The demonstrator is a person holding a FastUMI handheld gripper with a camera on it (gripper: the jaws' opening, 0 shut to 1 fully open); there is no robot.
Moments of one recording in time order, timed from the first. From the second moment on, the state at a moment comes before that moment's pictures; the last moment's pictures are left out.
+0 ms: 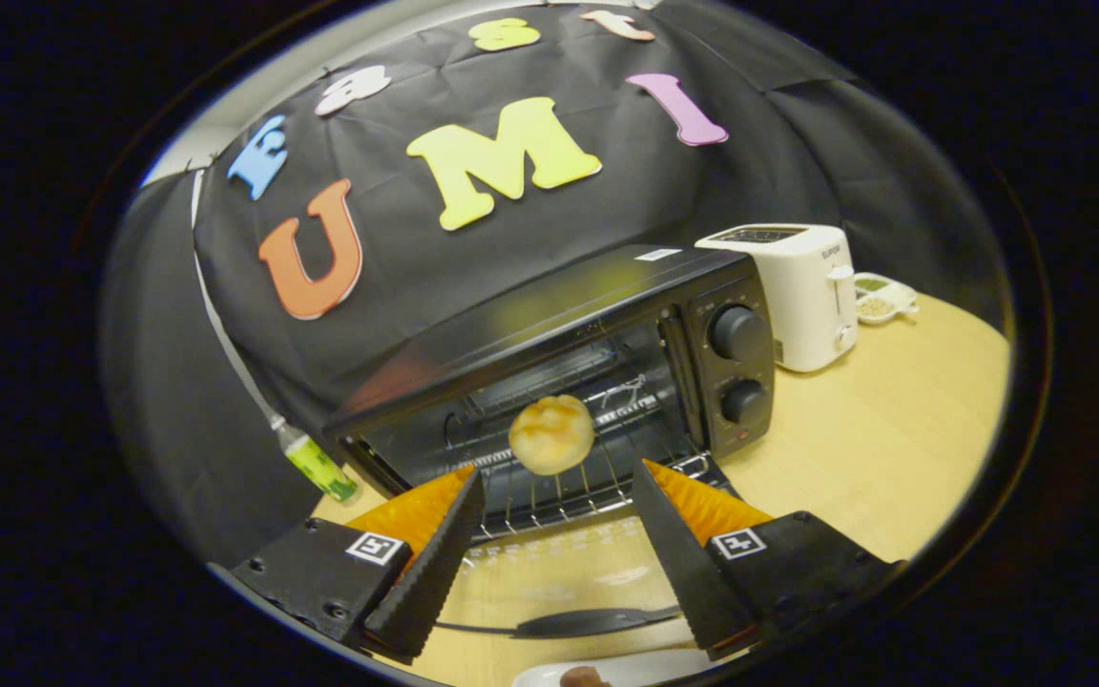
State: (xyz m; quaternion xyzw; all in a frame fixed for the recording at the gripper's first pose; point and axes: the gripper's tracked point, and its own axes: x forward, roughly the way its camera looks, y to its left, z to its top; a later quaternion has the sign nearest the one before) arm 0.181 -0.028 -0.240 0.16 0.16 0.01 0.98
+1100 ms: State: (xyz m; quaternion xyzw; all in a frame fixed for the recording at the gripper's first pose) arm 0.105 0.017 -0.344 0.03 0.32 0.01 0.95
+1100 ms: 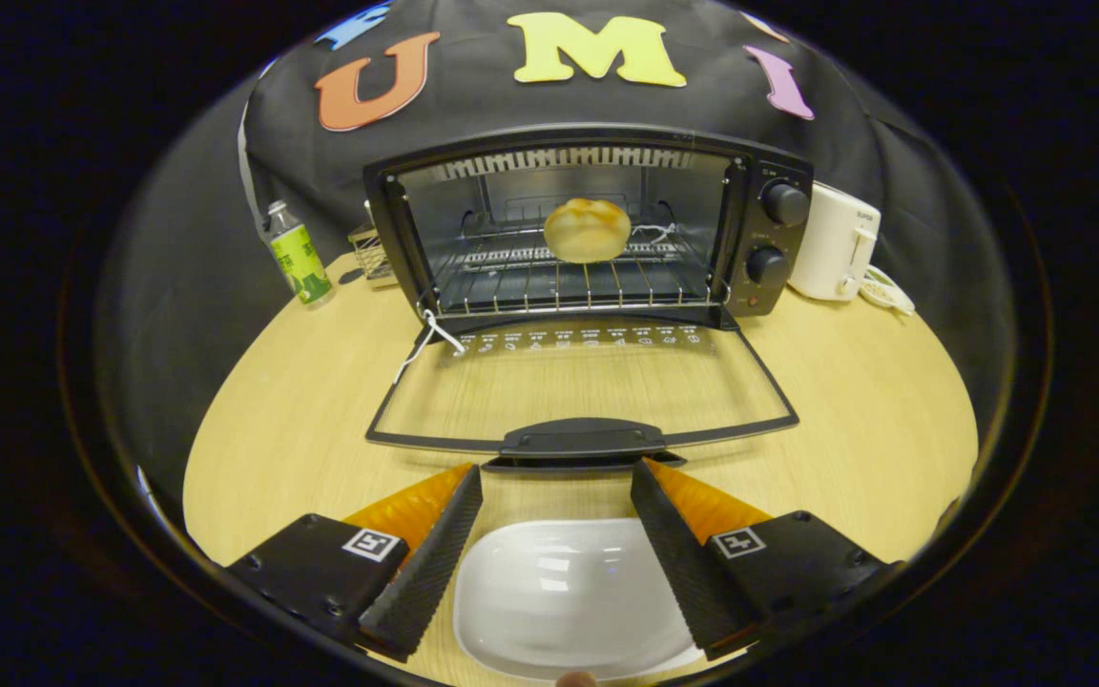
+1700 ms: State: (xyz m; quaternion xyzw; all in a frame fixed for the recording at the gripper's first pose) arm 0.111 0.014 -0.306 0.03 0.25 -0.02 0.97
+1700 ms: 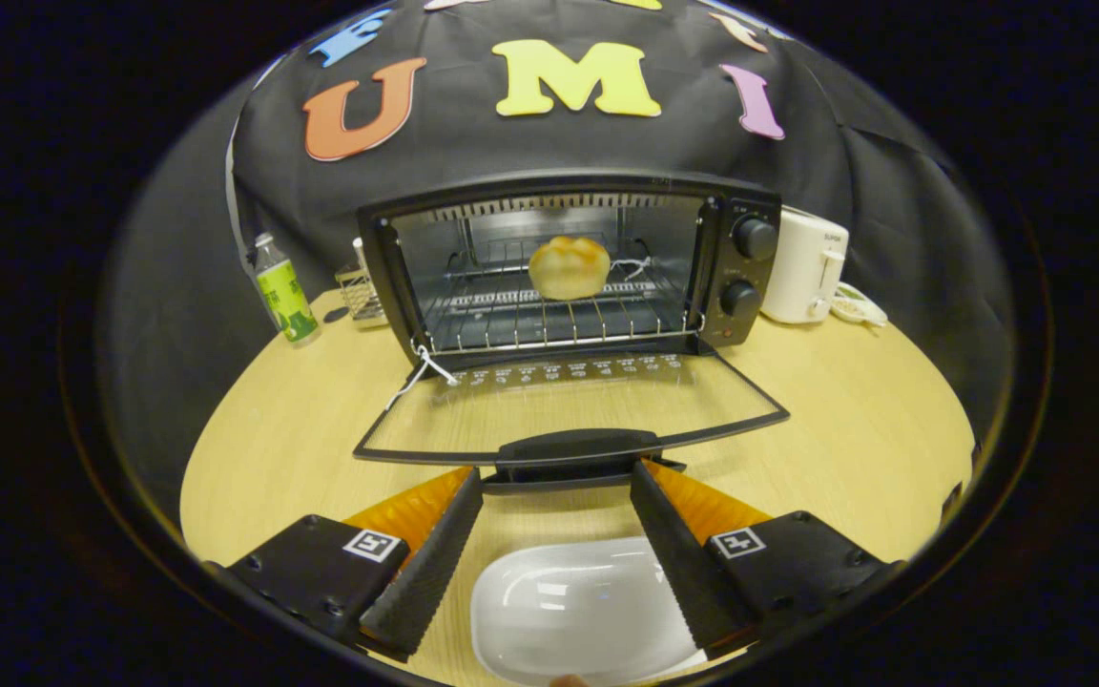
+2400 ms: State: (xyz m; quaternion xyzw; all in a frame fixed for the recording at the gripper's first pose) arm 0.147 0.018 -0.220 0.02 0.07 -0.02 1.00
